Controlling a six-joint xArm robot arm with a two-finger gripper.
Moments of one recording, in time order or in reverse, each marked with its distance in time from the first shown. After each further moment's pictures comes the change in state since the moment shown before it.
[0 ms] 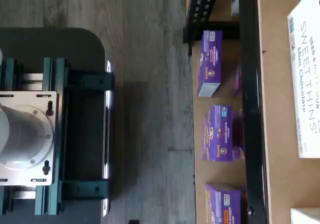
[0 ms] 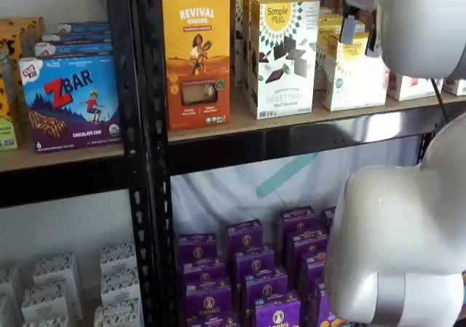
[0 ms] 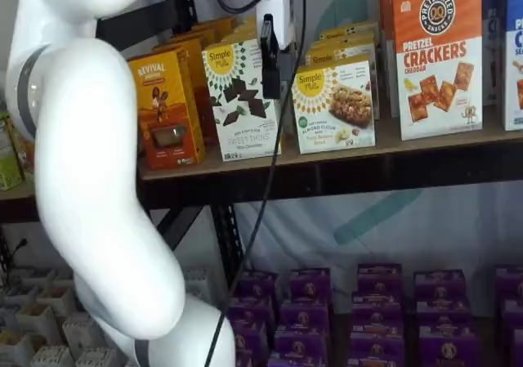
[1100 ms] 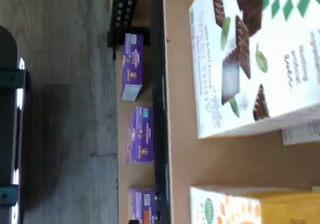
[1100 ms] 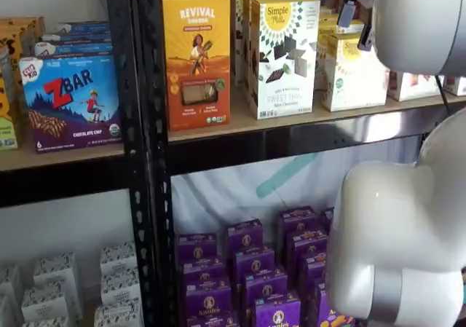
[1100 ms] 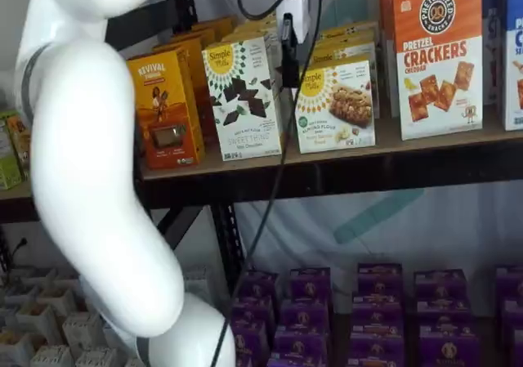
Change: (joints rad) arm -0.086 0.023 0.034 0.123 -0.232 -0.068
